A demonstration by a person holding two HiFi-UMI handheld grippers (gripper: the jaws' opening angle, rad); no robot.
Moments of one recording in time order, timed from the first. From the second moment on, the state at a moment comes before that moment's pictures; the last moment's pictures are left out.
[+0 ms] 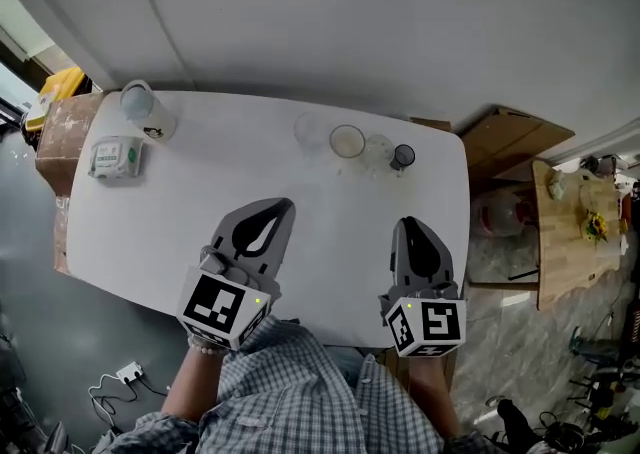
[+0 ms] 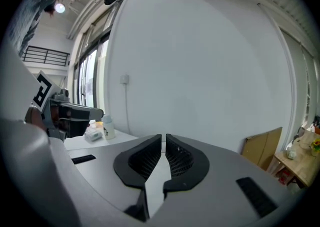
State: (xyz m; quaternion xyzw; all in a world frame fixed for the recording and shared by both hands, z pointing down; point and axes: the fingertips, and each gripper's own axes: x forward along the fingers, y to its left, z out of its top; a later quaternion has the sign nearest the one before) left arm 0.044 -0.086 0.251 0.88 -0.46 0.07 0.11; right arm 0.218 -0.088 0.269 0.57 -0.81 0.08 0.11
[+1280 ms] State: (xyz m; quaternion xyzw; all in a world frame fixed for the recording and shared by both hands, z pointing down) left arm 0.035 -0.075 0.249 0.88 -0.46 0.07 0.13; right arm 0.201 -0.087 0.250 0.57 -0.82 0.05 0.10
